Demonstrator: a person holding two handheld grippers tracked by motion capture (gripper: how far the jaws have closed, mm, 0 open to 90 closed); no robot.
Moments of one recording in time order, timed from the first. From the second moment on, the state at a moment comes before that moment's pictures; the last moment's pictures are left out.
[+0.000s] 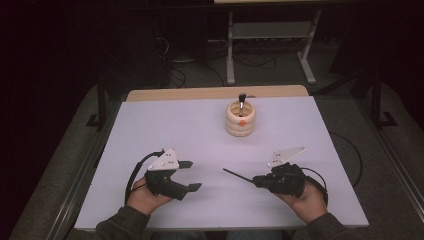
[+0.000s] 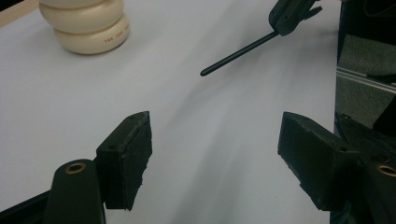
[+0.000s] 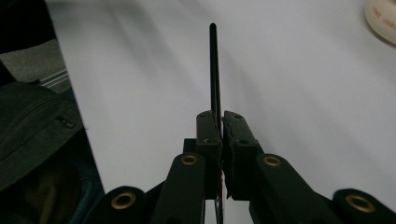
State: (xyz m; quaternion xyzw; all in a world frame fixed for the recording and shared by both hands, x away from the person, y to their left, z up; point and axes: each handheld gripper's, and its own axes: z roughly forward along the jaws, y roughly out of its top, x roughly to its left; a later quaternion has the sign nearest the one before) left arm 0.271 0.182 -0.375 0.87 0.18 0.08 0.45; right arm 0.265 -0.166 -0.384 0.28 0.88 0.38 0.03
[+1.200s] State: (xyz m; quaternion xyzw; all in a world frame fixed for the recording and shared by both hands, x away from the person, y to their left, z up) left arm 0.274 0.146 -0.356 0.93 0.05 -0.01 0.37; right arm 0.262 -0.104 -0.349 0.12 0.93 0.36 -0.01
